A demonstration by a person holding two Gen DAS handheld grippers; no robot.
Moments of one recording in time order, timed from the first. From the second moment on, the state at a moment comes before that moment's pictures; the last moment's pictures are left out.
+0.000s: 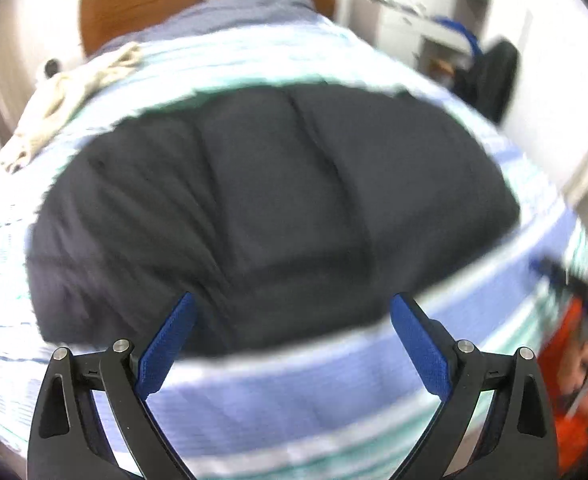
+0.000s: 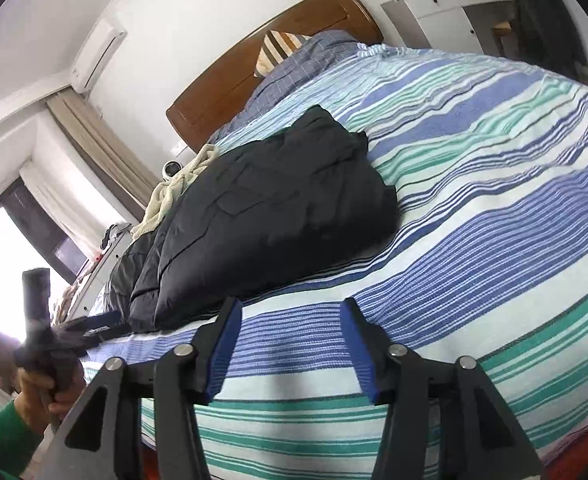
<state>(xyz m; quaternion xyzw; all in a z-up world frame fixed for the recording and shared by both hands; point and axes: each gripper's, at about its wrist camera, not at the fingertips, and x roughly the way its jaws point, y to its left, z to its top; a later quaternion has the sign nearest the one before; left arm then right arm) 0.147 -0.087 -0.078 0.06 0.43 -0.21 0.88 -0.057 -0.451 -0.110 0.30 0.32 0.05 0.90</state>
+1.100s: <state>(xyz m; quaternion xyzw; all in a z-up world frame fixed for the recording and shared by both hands) 0.244 -0.113 -0.136 0.07 0.46 -0.17 0.87 0.060 -0.501 -0.140 0.57 0.36 -0.01 0.74</state>
